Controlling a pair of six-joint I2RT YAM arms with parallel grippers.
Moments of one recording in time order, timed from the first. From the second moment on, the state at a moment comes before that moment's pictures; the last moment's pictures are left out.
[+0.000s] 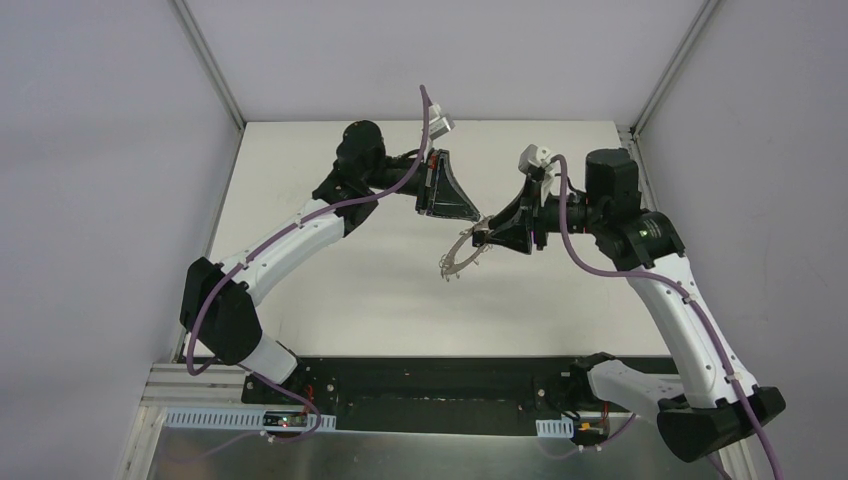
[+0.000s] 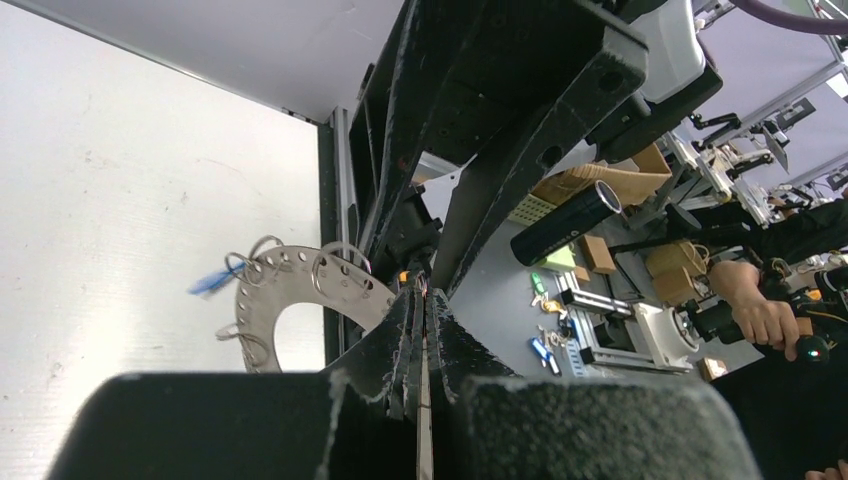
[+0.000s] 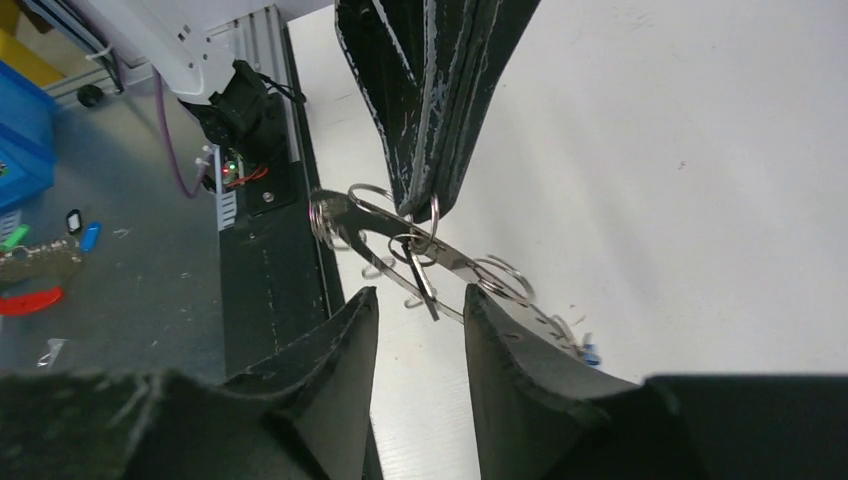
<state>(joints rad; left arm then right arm) -0.62 1.52 1.31 0.33 1.13 -0.76 0.38 1.07 1.28 -0.72 -0.93 -0.24</state>
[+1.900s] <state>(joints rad) -0.62 1.54 1.35 0.10 1.13 -0.54 0.36 1.10 1.19 -0.67 -1.07 -0.22</state>
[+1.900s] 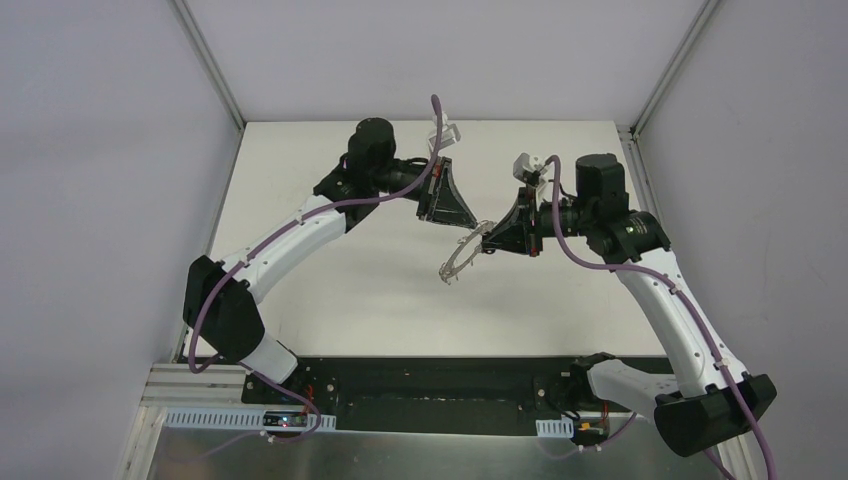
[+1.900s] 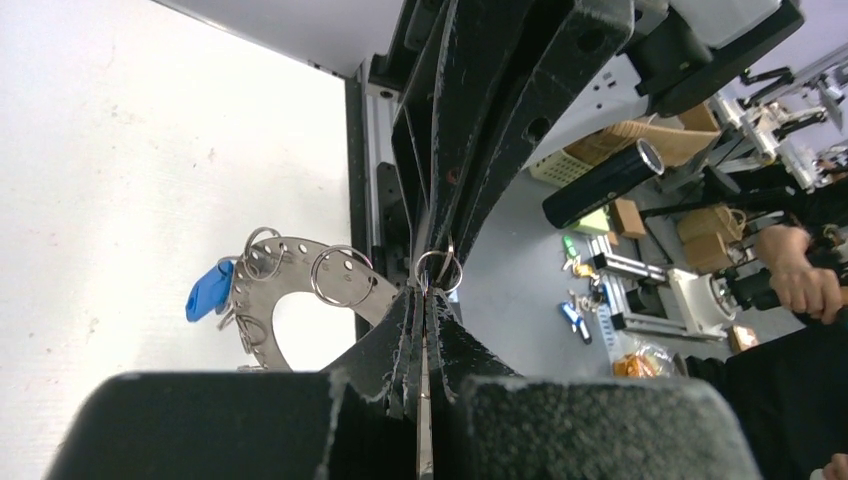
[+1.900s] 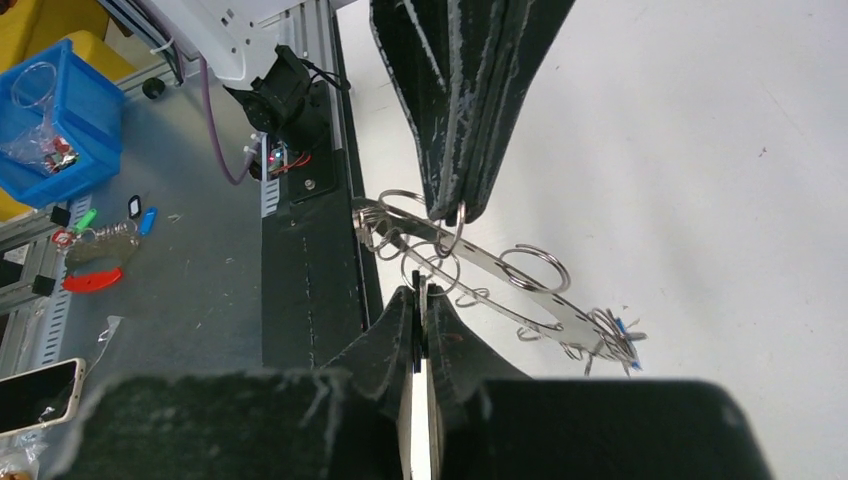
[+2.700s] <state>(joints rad) -0.65 1.54 1.42 -0.33 1.01 -0.10 0.38 1.17 1.22 -0.70 -0.95 -0.20</state>
